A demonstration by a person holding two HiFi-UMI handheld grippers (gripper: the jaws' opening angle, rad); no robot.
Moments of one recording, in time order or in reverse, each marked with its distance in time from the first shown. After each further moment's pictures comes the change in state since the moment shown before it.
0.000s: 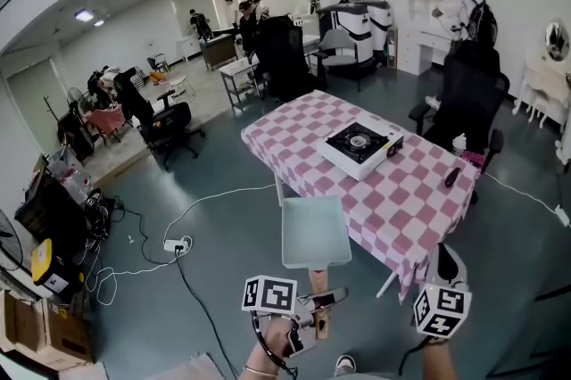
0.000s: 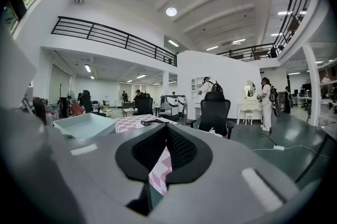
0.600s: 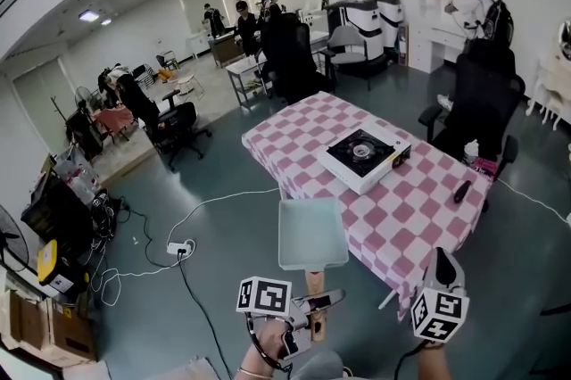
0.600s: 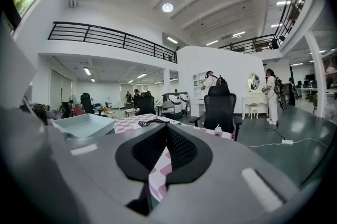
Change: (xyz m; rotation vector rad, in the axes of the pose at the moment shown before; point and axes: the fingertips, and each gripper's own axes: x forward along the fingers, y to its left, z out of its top) left arm 0.049 0.008 0.071 -0.020 -0.032 0.030; right arm 0.095 -0.022 -0.005 0.050 0.023 0.041
